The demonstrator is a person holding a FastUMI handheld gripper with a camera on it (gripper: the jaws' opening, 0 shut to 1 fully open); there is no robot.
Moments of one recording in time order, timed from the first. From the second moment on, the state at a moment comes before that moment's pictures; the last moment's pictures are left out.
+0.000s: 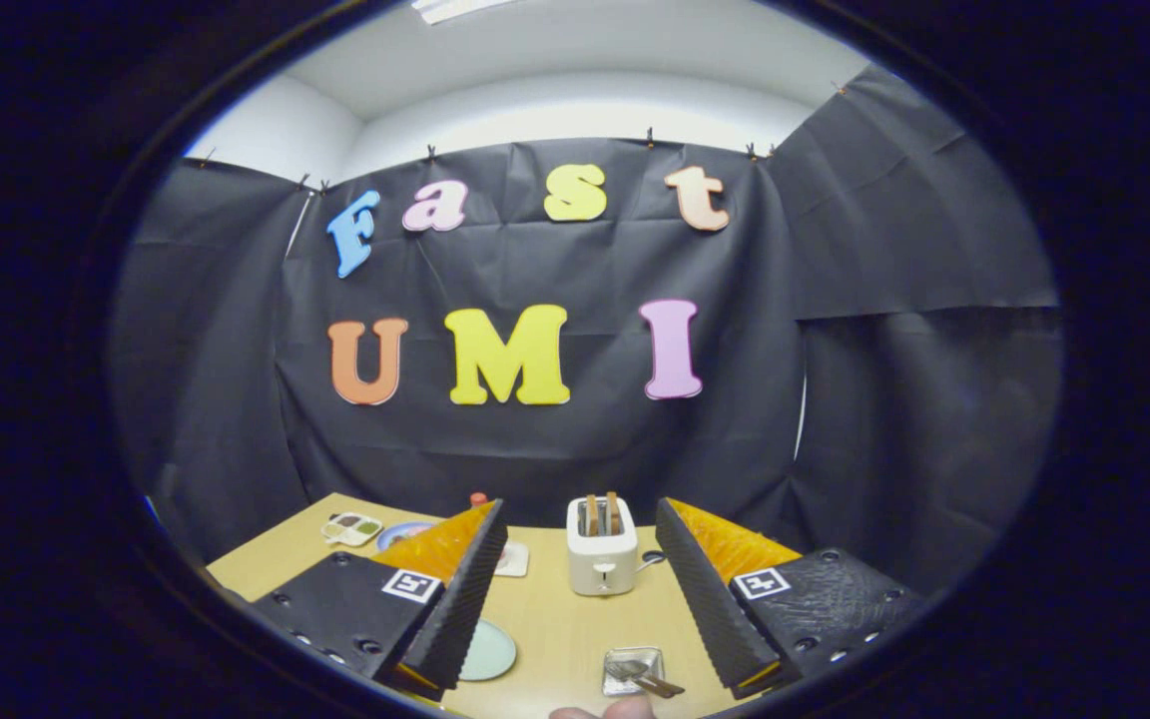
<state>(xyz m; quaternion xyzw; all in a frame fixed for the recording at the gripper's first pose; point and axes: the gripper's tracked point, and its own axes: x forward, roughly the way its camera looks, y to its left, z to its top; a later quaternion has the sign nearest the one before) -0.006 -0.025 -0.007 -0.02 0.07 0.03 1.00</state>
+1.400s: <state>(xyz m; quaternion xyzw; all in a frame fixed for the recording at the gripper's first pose) -0.016 -0.030 0.003 0.00 0.07 0.02 1.00</state>
